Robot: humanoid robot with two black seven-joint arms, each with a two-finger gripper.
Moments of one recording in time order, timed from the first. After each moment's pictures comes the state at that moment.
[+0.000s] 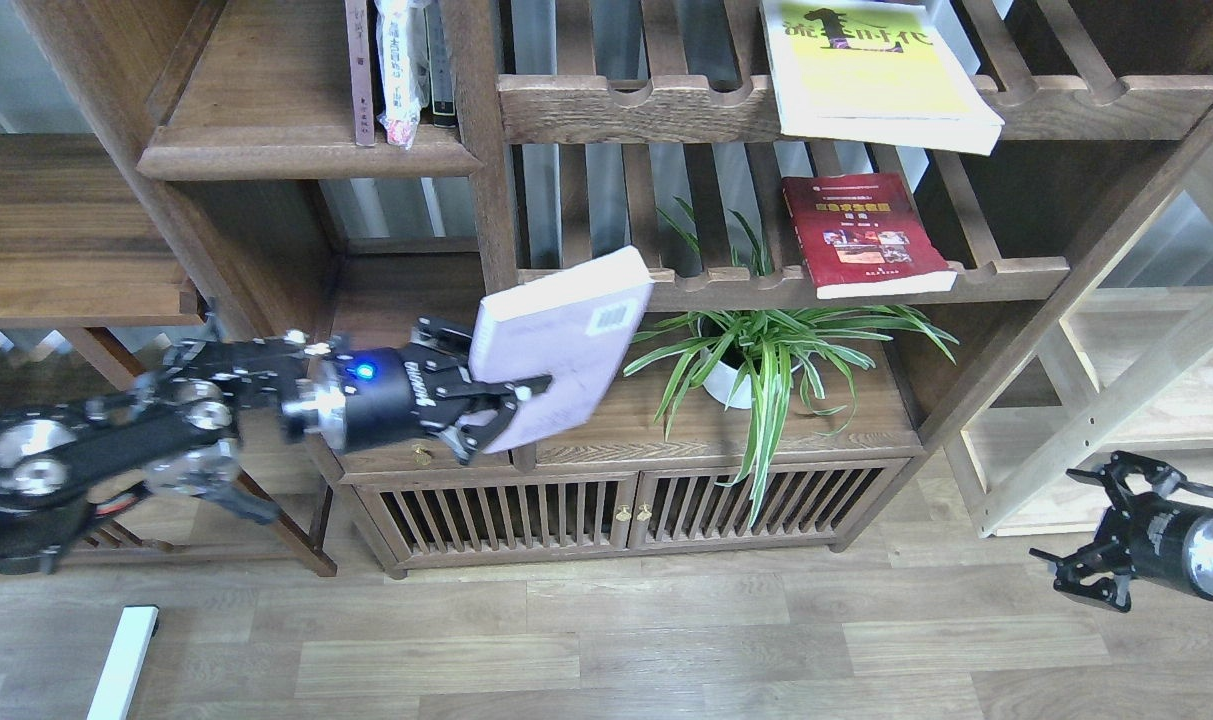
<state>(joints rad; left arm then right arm) -0.88 0.60 -0.24 -1.34 0.61 -0.32 -0.16 0.61 -0.90 -0.24 0.75 -0.80 0.10 0.49</state>
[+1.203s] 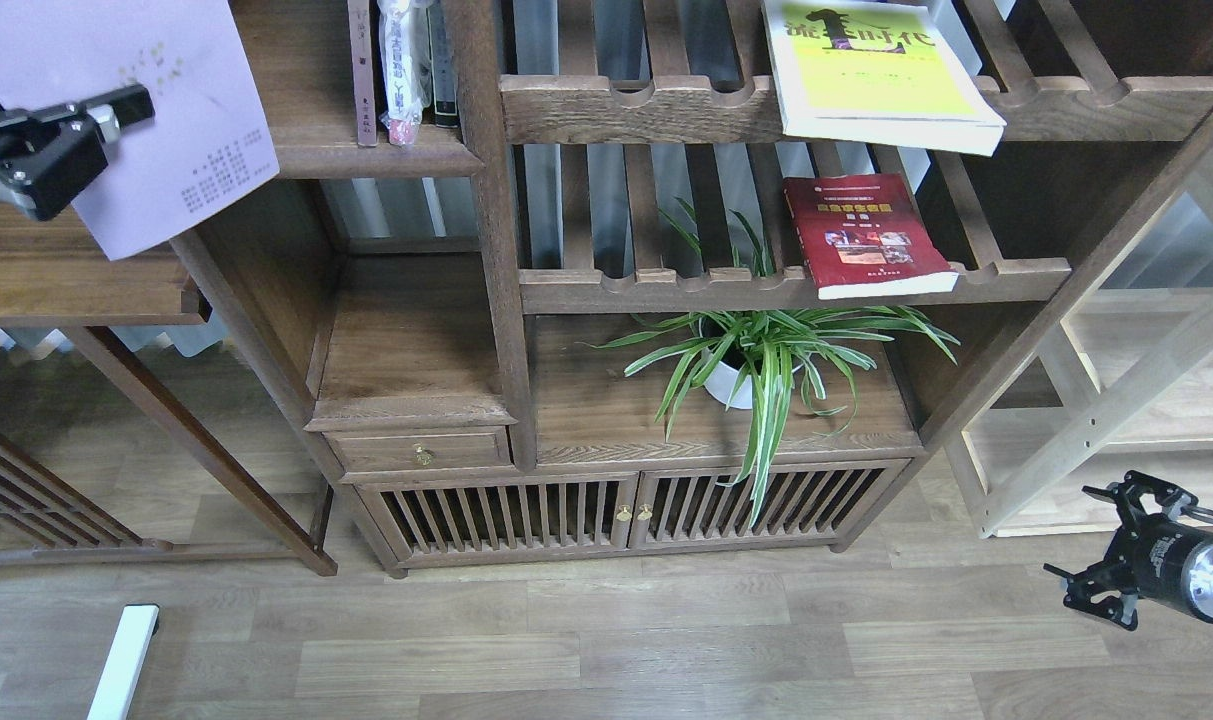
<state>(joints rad) -0.91 1.20 -0.52 -1.45 0.20 -0.49 -0.10 0.56 -0.83 -0.25 0.66 -0.79 0.03 0.49</state>
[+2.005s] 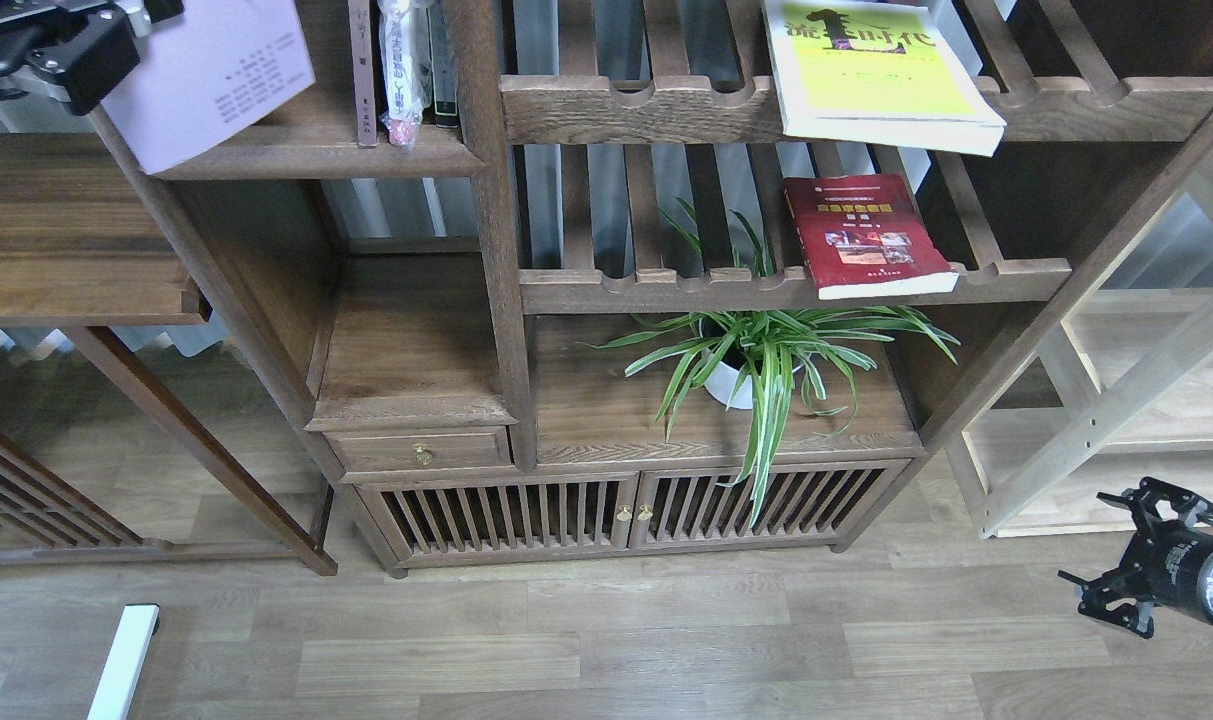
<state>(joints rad) -1.05 1.10 -0.51 -1.38 0.13 -0.38 0.00 0.55 -0.85 -0.25 0.66 -0.79 0.03 0.49</state>
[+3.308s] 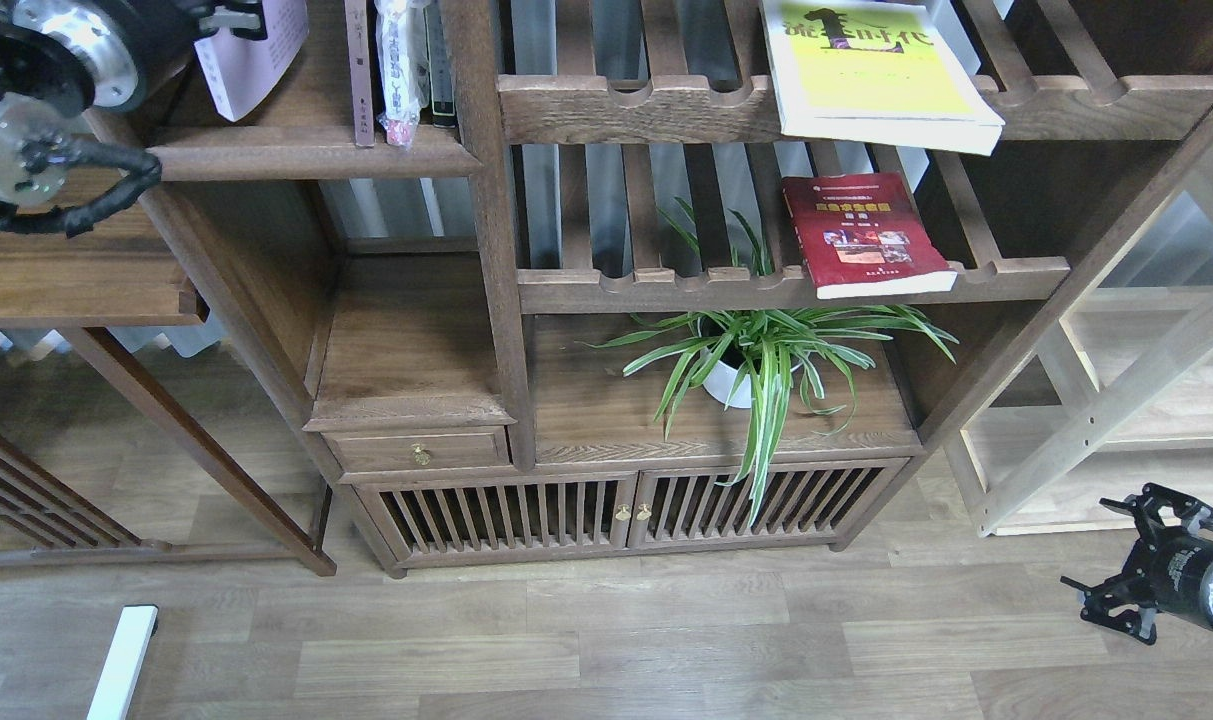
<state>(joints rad) -1.29 0.68 -0.31 -1.25 0.18 0.38 0.14 0.53 -0.85 -0.24 0.66 -0.79 0.03 0.49</state>
